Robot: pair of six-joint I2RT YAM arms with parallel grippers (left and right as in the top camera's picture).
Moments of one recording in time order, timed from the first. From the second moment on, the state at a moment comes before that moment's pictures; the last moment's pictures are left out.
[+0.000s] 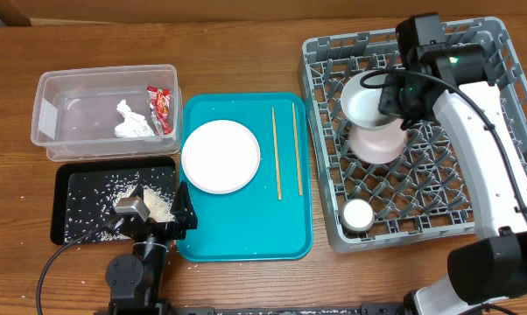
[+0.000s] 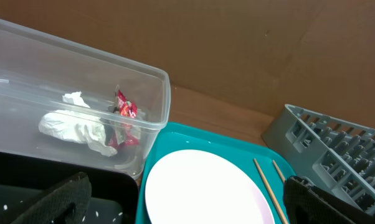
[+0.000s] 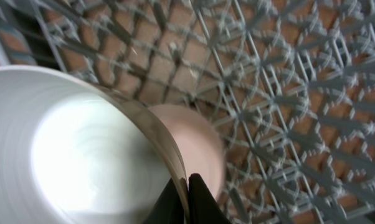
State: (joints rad) left arm 0.02 0.02 0.01 -0.07 0.09 -0.36; right arm 0.15 1.73 1.76 -1.27 0.15 0.40
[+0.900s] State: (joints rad) left arm 0.02 0.02 0.01 -0.07 0.09 -0.36; right arm -0.10 1.66 1.73 -1.45 0.89 0.82
